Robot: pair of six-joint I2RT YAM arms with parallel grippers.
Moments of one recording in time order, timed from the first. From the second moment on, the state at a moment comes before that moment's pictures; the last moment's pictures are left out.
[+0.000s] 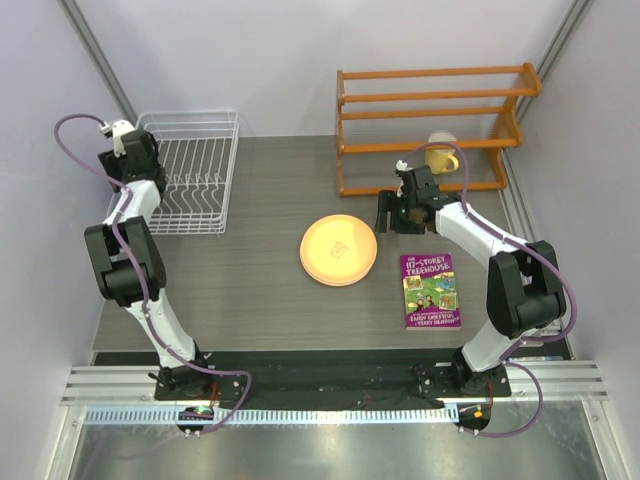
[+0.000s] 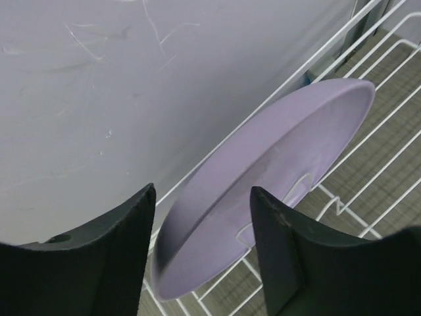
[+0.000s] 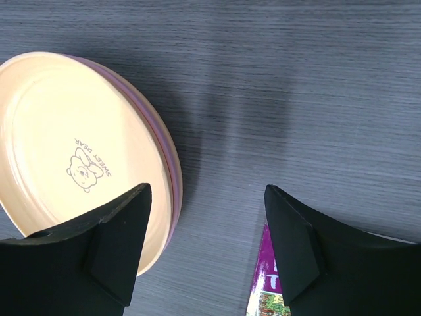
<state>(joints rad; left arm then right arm) 0.24 1.92 1.46 0.05 -0.65 -0.01 0.31 1.64 1.14 -0.43 -0.08 0.31</state>
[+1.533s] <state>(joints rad) 0.02 1.37 1.36 -0.16 -0.68 0.05 0.30 1.42 1.10 -0.44 -0.08 0.32</state>
